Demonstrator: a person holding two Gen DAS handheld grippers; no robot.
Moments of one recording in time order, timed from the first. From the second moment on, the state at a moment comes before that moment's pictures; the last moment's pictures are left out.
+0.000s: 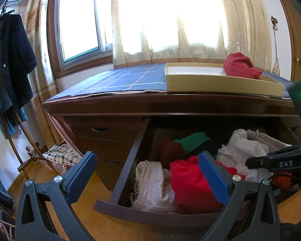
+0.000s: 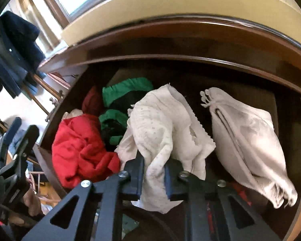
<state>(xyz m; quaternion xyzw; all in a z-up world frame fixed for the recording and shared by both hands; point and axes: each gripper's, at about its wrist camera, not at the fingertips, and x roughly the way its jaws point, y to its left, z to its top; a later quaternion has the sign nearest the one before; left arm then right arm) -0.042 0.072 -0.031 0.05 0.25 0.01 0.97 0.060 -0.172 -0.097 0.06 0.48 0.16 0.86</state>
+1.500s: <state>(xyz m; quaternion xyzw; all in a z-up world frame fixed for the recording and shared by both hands) -0.041 0.068 -0.034 0.04 0.25 -0.01 0.97 0.145 -0.204 0.047 0.14 0.27 0.12 0.94</state>
